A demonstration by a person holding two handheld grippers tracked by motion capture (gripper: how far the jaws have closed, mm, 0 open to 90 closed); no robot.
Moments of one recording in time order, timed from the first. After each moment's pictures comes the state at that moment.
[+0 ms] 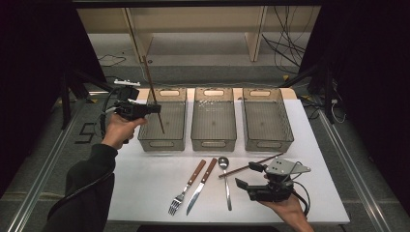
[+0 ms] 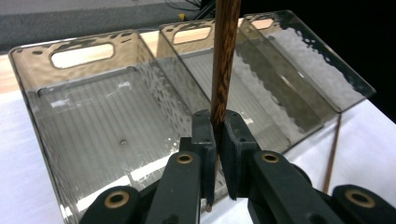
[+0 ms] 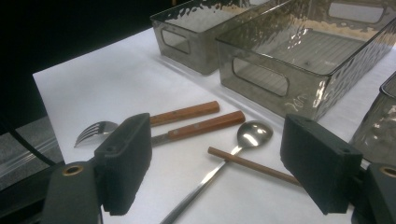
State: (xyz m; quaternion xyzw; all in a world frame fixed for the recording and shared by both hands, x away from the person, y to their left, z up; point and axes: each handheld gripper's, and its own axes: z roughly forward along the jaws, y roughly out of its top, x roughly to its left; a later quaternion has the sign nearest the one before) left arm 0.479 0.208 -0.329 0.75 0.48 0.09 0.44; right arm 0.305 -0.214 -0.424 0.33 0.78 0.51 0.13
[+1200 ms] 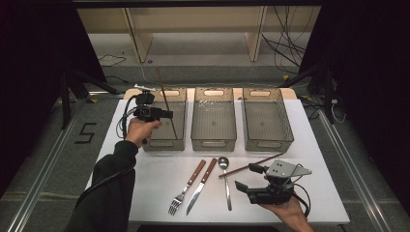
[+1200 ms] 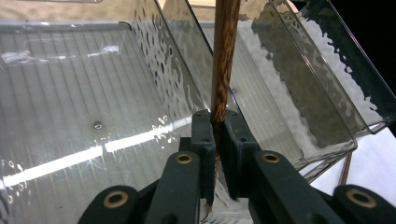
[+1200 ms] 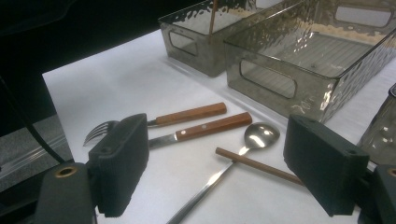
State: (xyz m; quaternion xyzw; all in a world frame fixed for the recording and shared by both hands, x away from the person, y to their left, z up) left arm 0.519 0.182 -0.386 0.72 0.55 0.02 0.42; right arm 0.300 -0.213 -0.423 0.32 0.78 0.52 0.13
